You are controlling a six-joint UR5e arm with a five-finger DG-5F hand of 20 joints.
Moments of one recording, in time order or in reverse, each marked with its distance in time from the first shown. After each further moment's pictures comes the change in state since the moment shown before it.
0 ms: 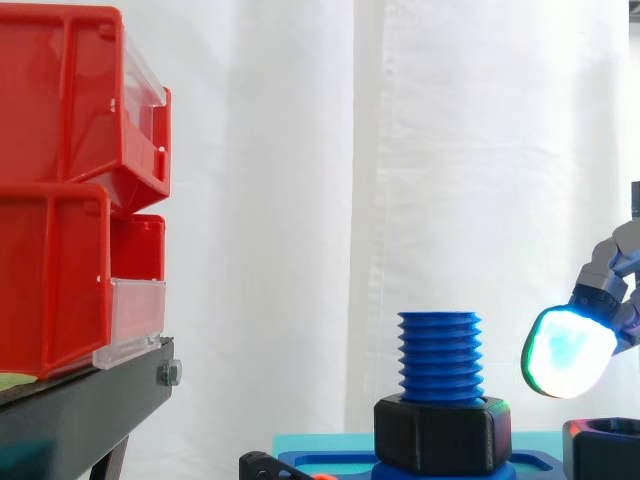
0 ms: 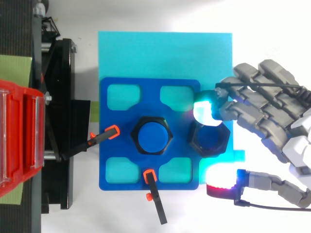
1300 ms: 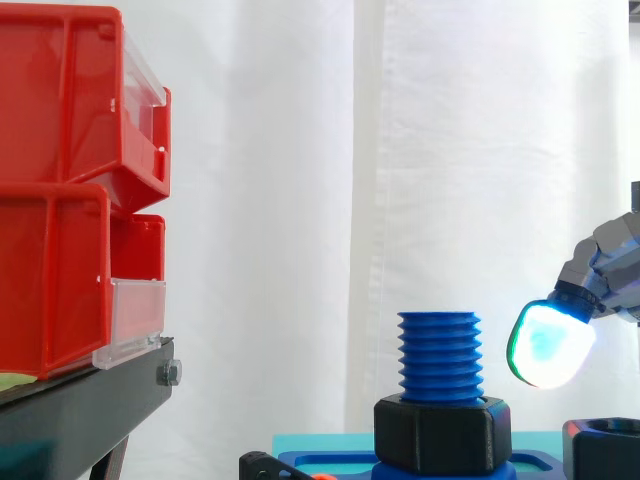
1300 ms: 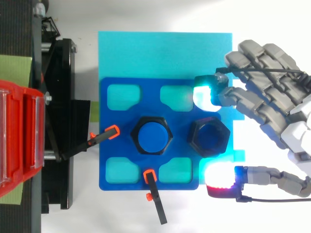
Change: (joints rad) arm -0.030 0.002 0.000 0.003 -0.032 -0.030
